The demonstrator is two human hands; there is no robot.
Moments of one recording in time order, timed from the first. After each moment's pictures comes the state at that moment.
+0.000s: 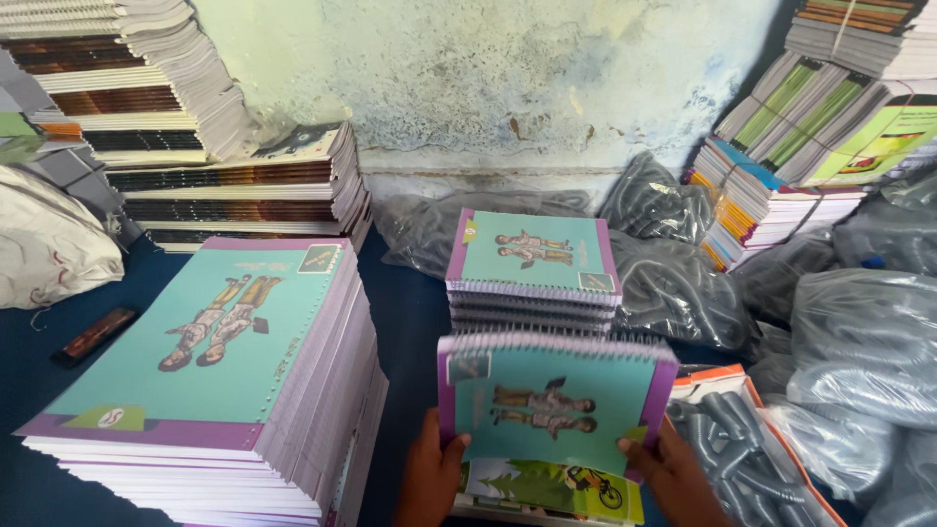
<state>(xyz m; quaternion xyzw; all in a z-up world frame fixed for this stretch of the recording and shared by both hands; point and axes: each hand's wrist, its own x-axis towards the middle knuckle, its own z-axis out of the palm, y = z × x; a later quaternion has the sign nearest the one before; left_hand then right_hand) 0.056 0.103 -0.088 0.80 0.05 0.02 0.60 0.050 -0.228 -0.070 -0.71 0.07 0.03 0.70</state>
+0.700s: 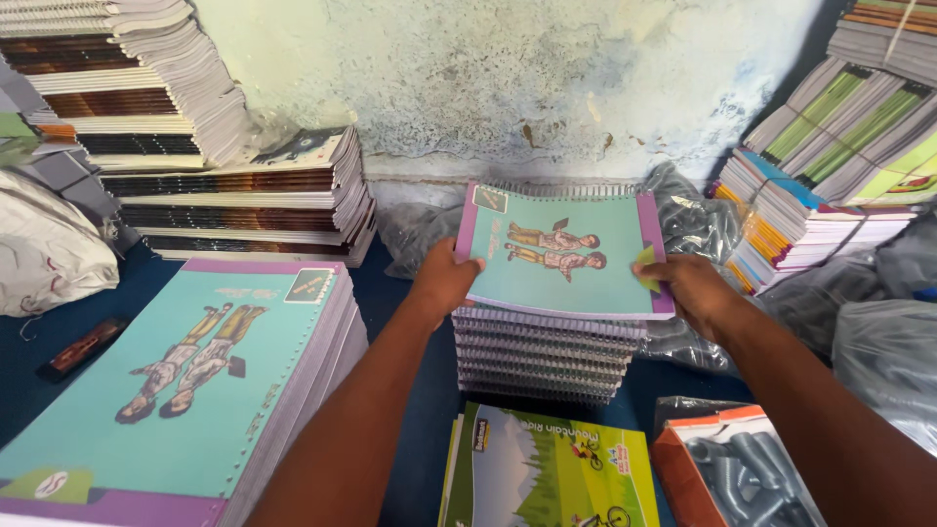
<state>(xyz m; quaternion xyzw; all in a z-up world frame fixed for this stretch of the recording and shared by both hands) 0.303 0.103 0.069 0.77 -0.01 0.02 0.64 0.292 -0.247 0.087 -0.75 0.06 0.07 0.65</state>
